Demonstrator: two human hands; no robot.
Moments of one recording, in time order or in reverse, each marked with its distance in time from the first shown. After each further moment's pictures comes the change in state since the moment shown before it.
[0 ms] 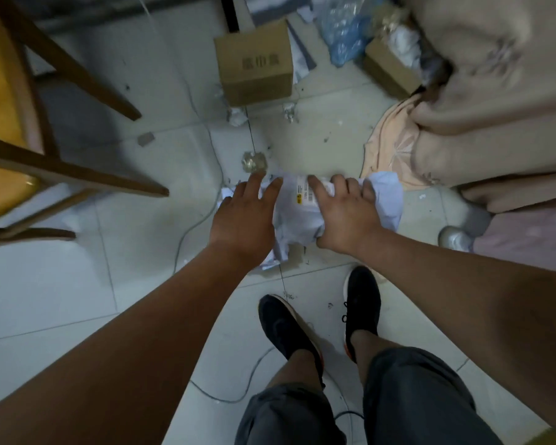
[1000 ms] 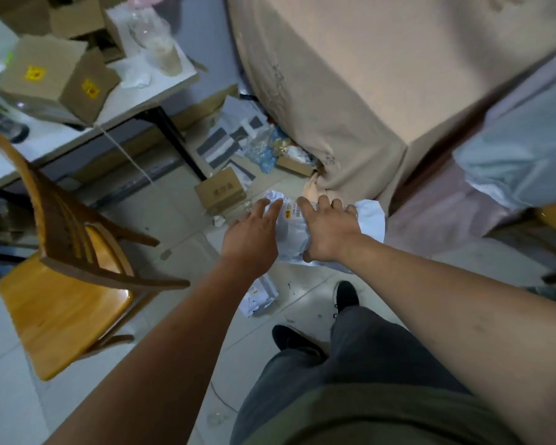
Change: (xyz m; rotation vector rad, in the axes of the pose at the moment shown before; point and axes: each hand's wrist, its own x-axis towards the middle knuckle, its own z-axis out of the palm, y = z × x) left_hand -0.164 0.167 -0.310 0.123 0.070 0.295; right_hand -0.274 0.031 -0.335 0.217 0.005 0.335
